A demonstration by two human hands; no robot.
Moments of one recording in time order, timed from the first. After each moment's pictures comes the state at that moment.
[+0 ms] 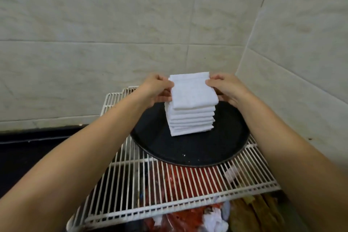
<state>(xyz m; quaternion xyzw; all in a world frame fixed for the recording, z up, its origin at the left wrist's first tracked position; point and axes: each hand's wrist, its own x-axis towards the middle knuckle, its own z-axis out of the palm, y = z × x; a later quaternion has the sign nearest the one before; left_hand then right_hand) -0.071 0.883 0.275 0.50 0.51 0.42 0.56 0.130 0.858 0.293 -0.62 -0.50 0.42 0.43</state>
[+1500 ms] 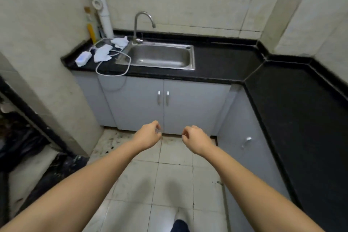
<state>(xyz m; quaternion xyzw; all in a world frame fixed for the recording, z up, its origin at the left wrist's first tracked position) -0.787 0.001 0.059 -0.07 0.95 0.28 0.09 -0.803 0.188 0.067 0.14 -0.96 0.19 -0.15</state>
